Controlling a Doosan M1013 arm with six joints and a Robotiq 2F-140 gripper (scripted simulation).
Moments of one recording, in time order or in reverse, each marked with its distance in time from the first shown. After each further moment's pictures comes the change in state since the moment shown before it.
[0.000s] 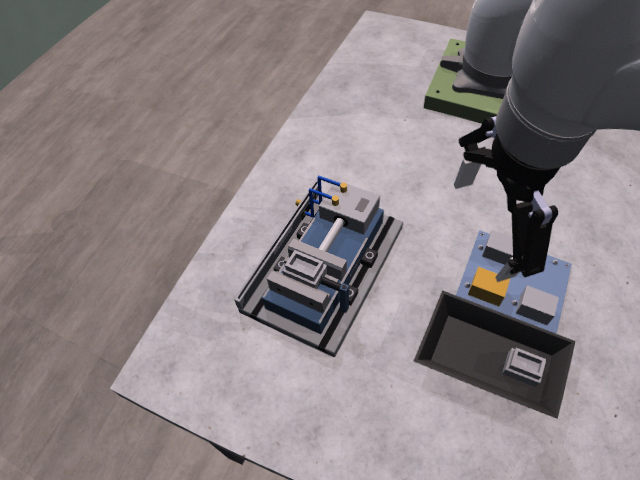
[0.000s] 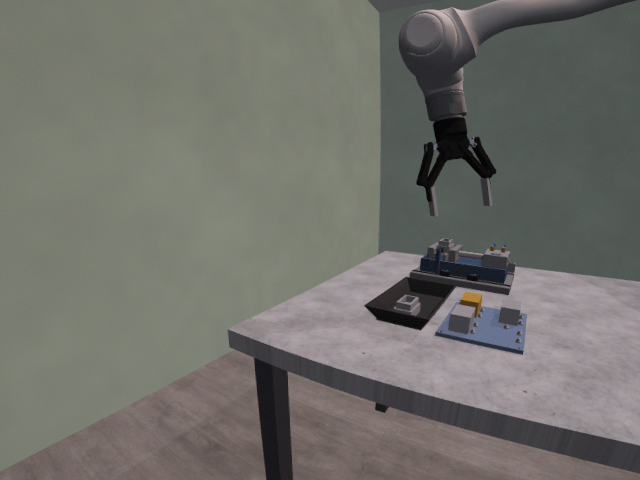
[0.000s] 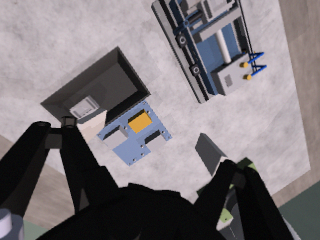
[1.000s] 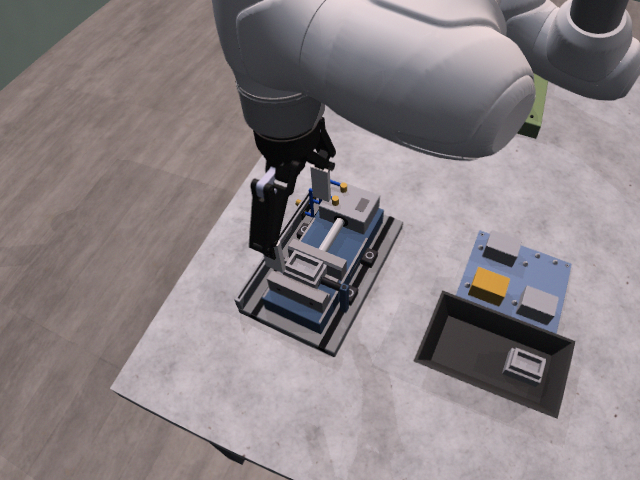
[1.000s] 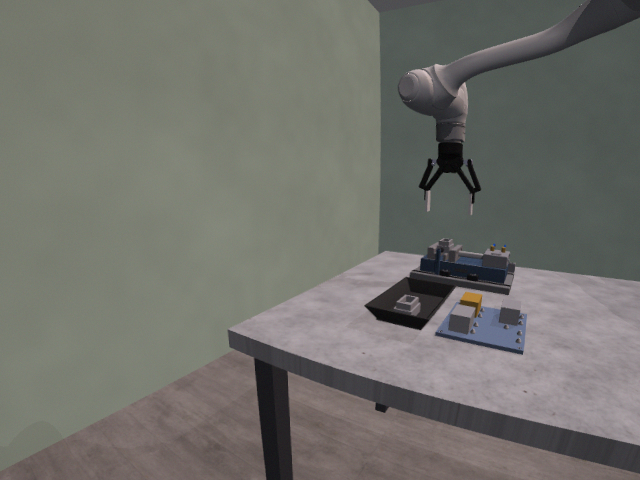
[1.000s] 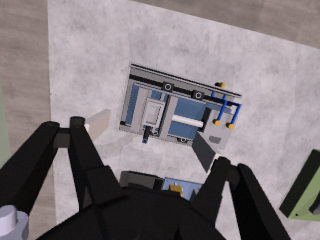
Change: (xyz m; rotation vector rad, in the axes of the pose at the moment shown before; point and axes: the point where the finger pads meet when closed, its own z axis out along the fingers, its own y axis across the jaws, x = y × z) arm 0.241 0.090 0.031 0.184 -0.019 0.740
